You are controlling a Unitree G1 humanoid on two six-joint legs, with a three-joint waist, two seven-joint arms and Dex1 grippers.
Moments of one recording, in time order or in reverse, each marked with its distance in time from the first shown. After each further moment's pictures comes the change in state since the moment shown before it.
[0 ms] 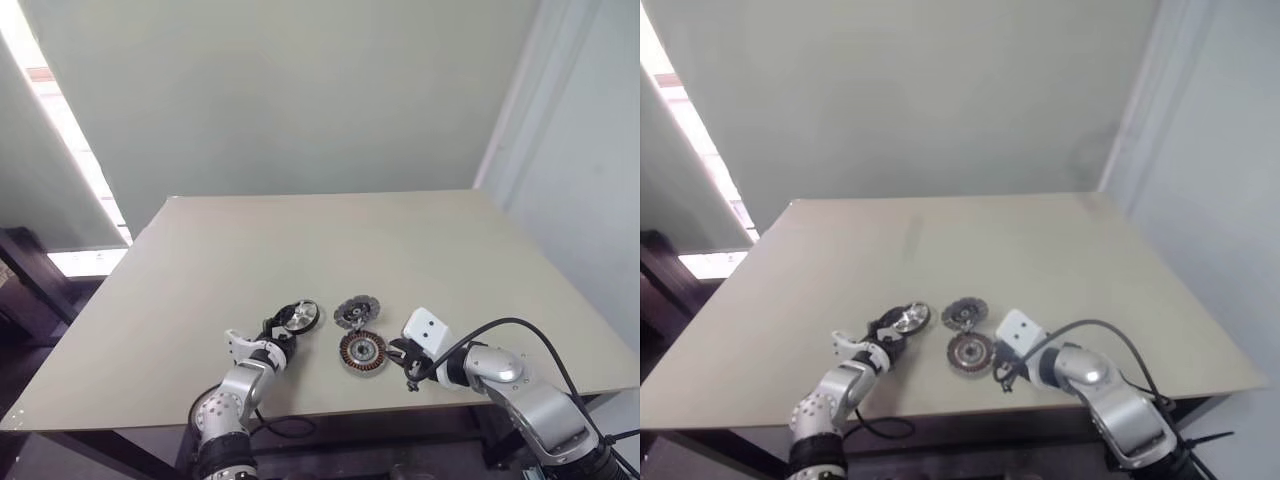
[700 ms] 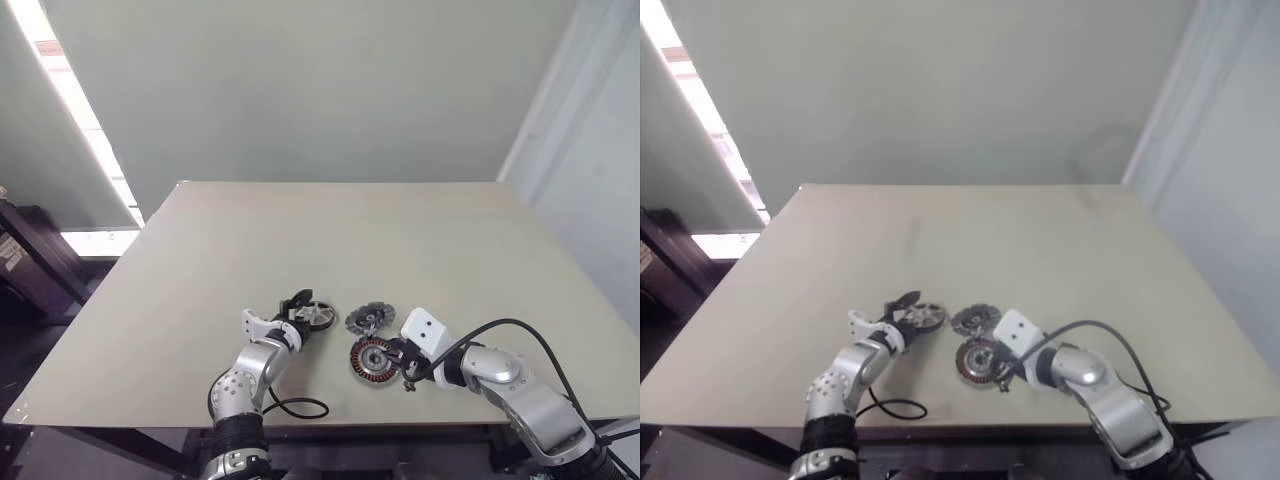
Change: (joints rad) left arm -0.071 -0.008 -0.102 -0.024 -0.070 -0.034 0.142; right arm 0.000 0.010 0.008 0.003 0.000 -0.012 -0.011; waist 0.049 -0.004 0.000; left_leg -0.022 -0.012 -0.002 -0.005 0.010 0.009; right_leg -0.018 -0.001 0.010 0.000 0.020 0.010
